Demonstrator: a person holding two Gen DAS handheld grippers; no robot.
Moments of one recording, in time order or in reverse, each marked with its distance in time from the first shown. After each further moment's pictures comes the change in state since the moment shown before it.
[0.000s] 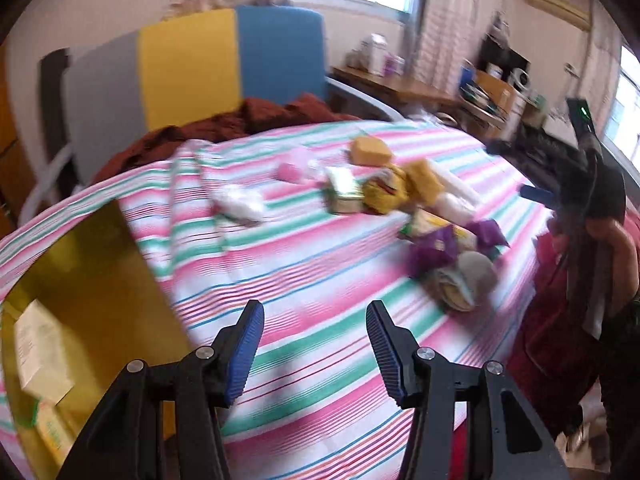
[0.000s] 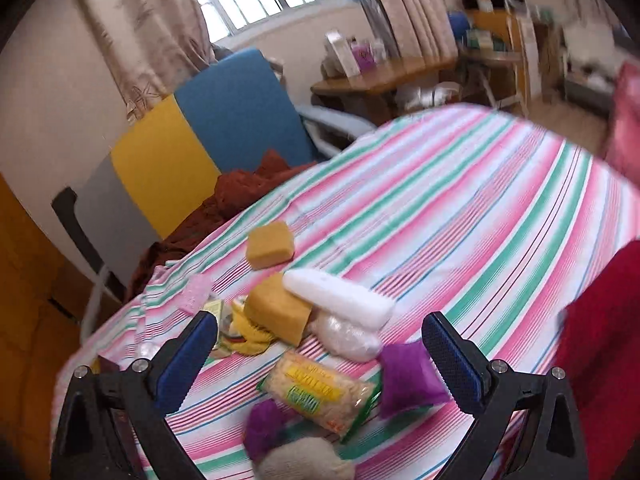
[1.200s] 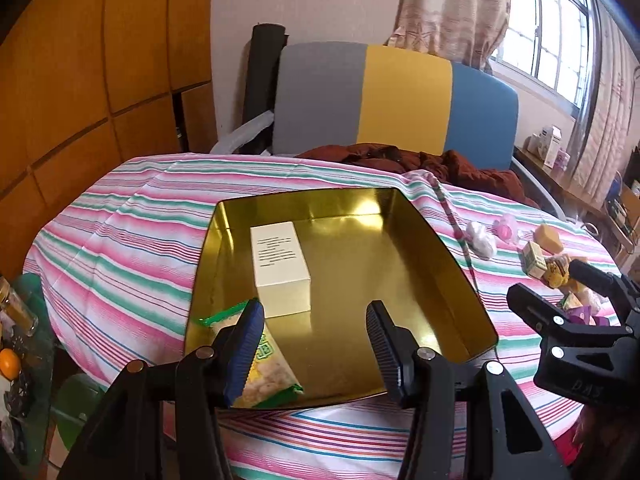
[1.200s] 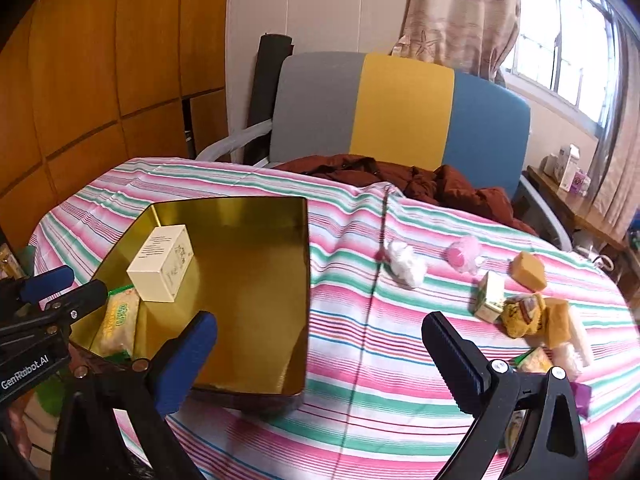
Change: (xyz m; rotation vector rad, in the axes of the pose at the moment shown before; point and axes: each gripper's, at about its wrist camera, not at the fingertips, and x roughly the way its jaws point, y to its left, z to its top) left arm -0.129 0.154 -0.097 -0.454 -0.166 0.483; right arm -0.038 0.280 -0.210 -0.866 0.008 0.209
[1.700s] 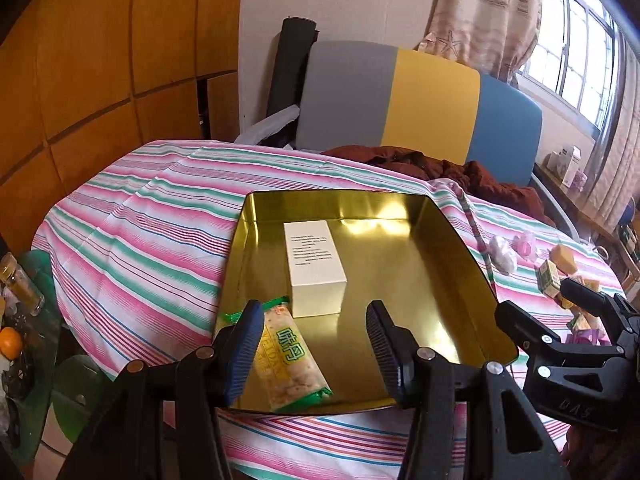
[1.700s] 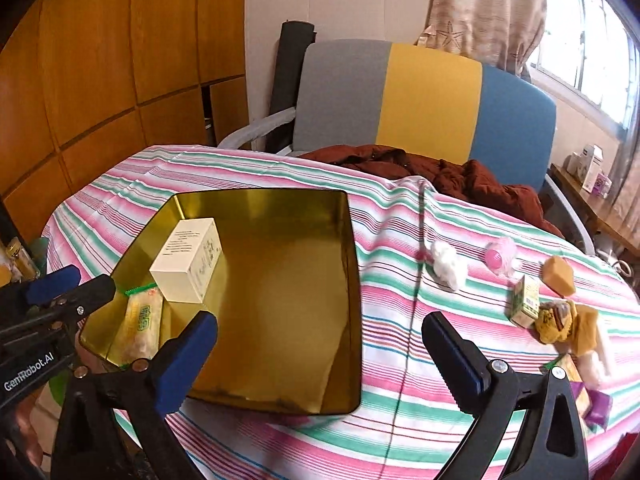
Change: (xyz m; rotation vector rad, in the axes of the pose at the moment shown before) left arm 0.005 0.029 0.003 -0.082 0.010 0.041; right arm 0.019 0.028 0.008 -0.013 0.045 0.073
